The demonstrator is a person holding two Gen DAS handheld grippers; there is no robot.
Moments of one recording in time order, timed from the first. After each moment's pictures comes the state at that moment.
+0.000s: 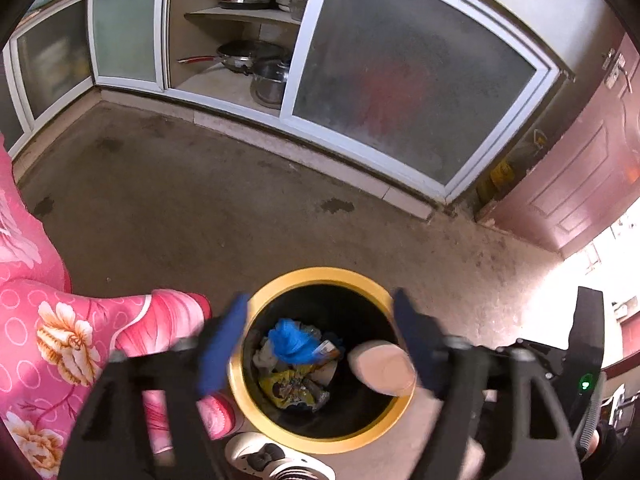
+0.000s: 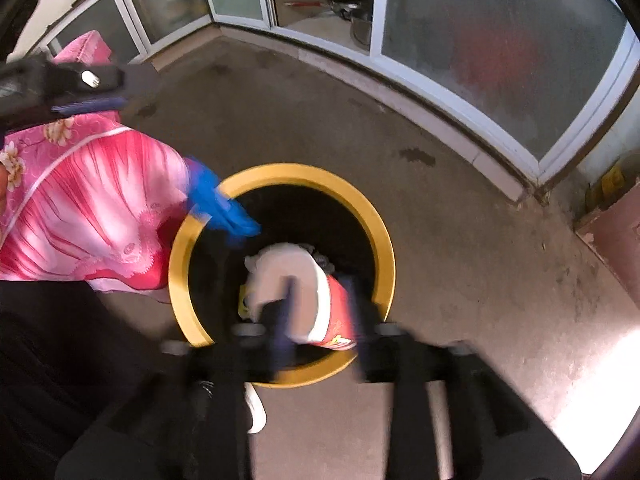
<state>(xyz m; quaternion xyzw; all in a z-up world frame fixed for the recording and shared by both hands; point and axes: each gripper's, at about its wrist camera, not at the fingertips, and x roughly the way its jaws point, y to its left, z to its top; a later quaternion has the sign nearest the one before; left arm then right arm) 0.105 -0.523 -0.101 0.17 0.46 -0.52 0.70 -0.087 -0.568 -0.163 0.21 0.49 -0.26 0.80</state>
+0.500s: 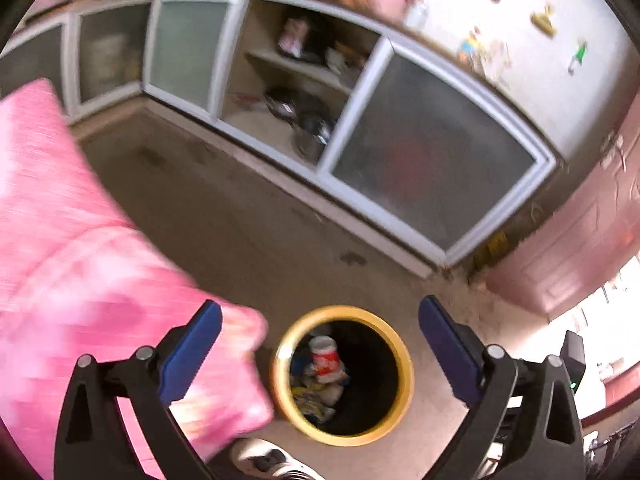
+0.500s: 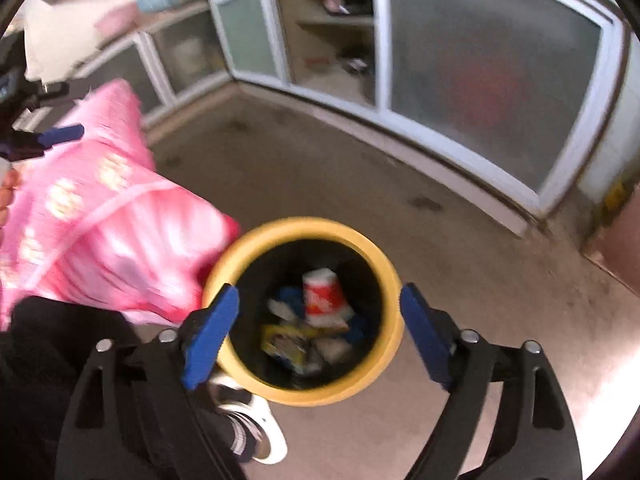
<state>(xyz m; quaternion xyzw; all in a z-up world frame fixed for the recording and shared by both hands) 0.174 -0.401 -0.010 0.06 0.42 -0.49 0.76 -0.099 -0.534 -0.098 0.19 0.38 -0.24 0.87</state>
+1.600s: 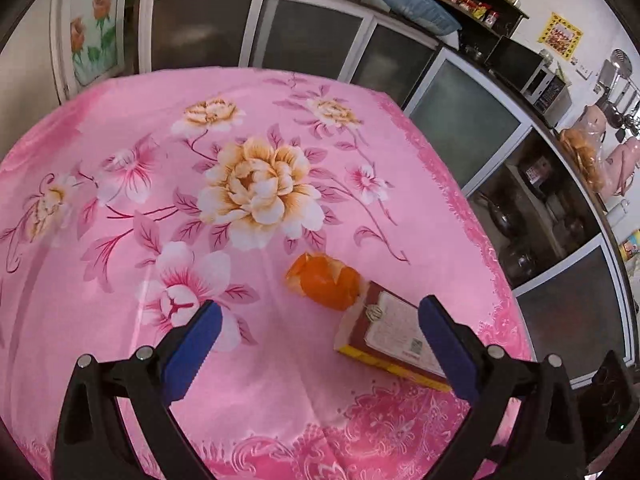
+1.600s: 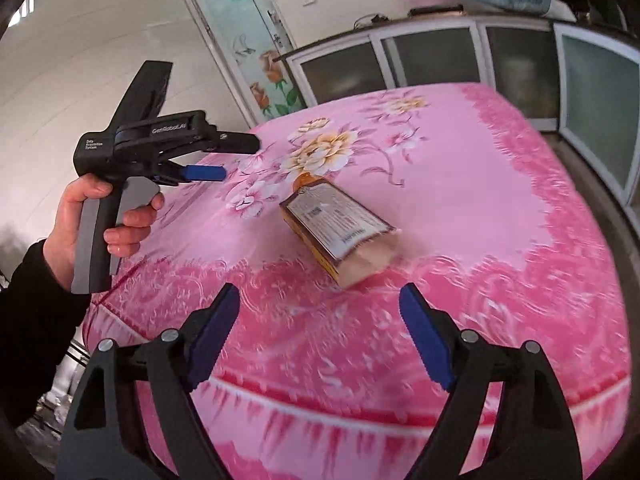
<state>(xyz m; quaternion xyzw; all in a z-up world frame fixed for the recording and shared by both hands) 0.456 -0.015 0.048 -0.07 0.48 -0.18 0.85 0.309 -0.235 0.008 0.11 0.36 0.23 0.90</state>
